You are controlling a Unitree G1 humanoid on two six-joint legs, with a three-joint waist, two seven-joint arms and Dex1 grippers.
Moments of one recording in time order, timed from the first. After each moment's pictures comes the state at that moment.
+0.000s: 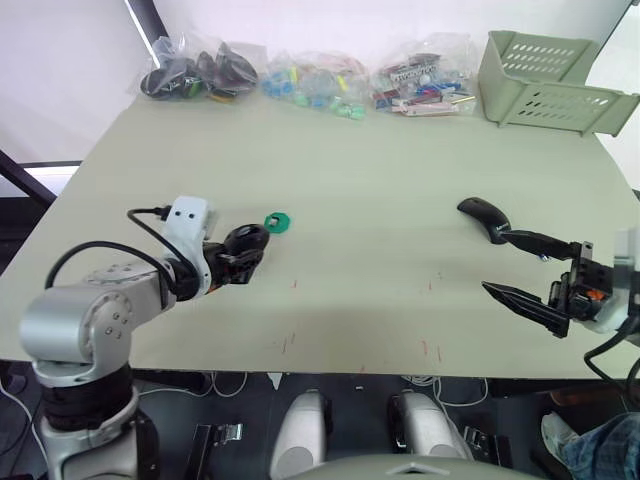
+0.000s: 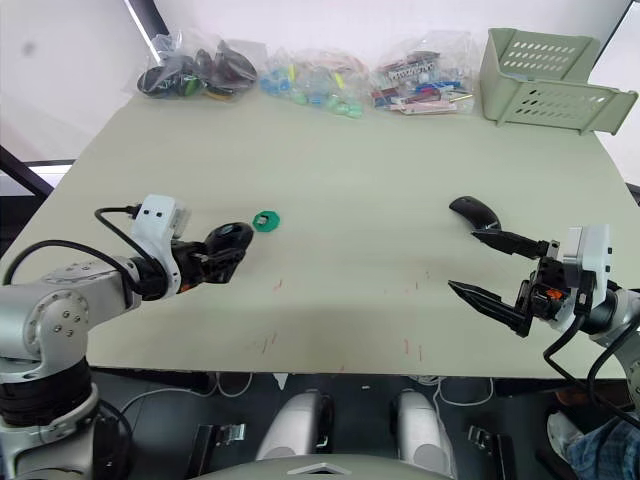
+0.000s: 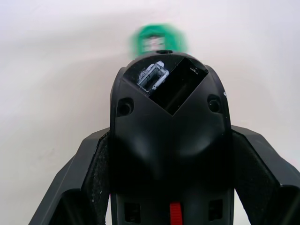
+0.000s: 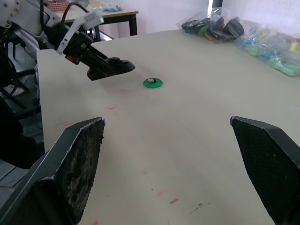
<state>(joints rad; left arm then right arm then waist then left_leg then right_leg) -0.34 0.71 0.33 -0.54 -0.64 1.48 -0.45 0.12 -0.74 -0.39 -0.48 0.81 0.36 1.04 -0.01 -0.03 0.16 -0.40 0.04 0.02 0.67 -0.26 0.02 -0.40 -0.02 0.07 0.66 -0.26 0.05</state>
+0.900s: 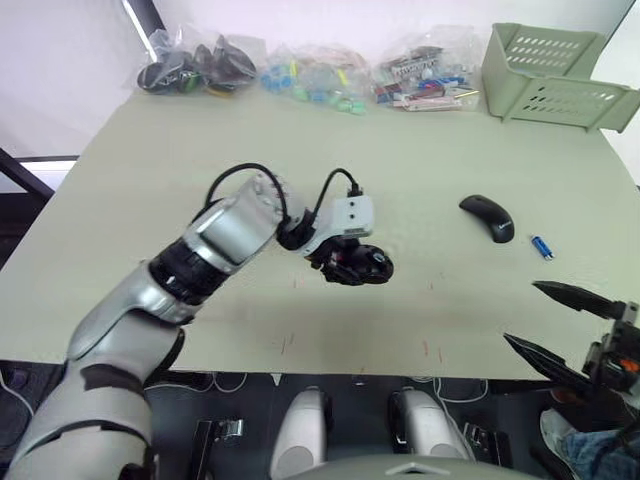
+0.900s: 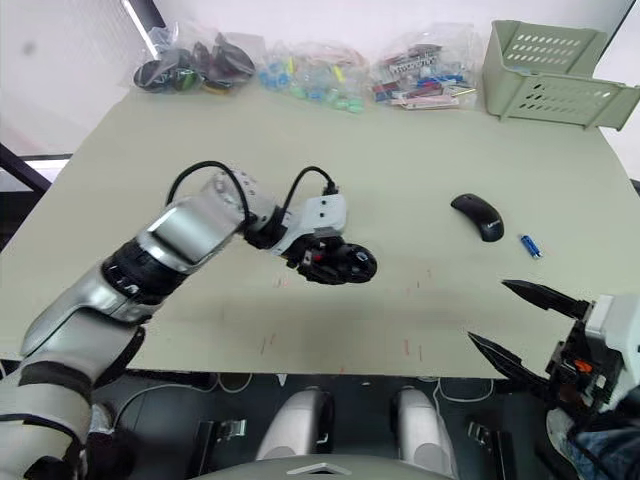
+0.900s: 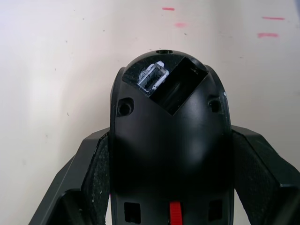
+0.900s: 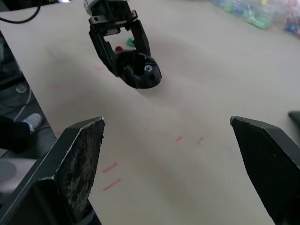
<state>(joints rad) -1.01 0.69 -0.69 -0.02 -0.19 0.79 -1.25 0.62 -0.66 -0.66 -0.78 0.78 0.34 0.96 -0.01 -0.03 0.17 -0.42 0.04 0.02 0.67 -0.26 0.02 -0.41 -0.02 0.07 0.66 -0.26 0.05</state>
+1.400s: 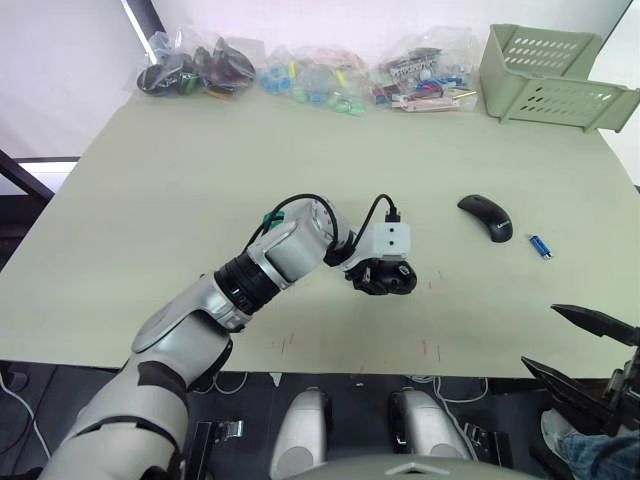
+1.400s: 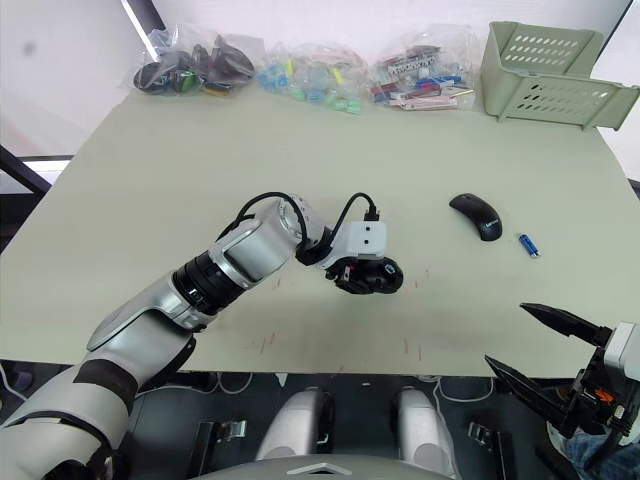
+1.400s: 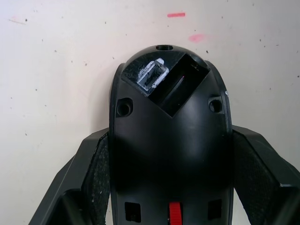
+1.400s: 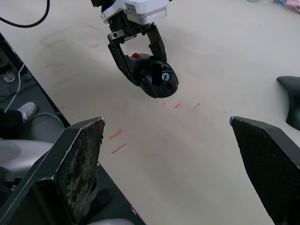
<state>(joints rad) -0.97 0.49 -0.78 0.08 0.02 0.71 -1.16 0.75 -0.62 -0.72 -0.78 0.76 0.31 0.99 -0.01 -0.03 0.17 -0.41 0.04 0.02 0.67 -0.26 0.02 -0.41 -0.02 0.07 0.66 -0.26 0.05</state>
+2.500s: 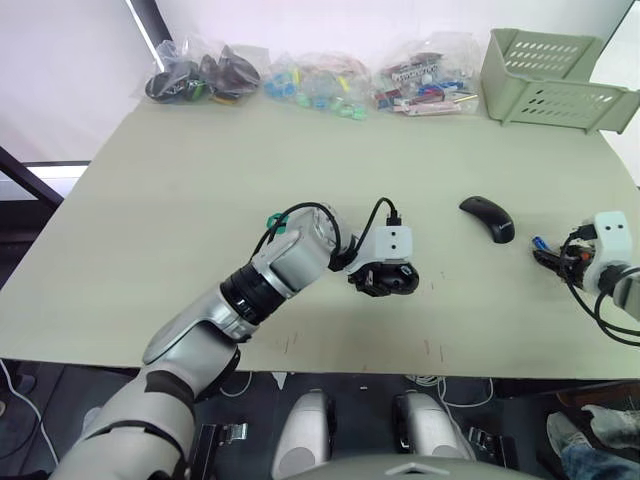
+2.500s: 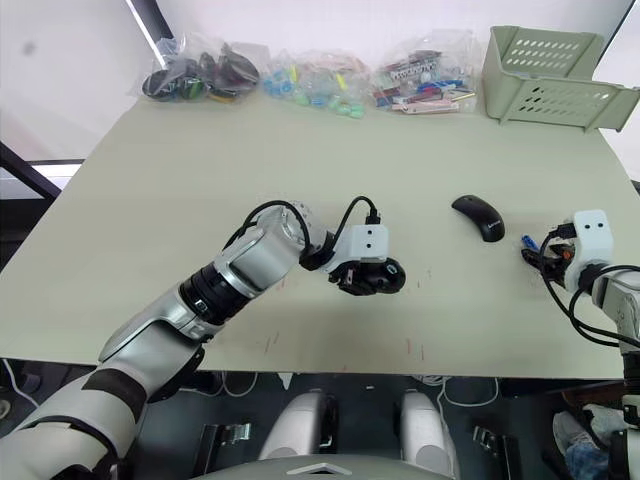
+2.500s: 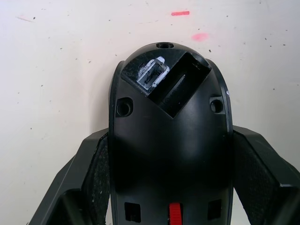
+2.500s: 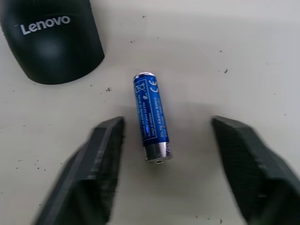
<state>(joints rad) -0.91 0.44 -0.72 0.06 0.12 0.74 -1.16 -0.28 -0.76 -0.25 0.21 0.39 0.69 0.54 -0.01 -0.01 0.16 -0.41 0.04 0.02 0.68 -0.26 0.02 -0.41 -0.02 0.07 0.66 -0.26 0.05</state>
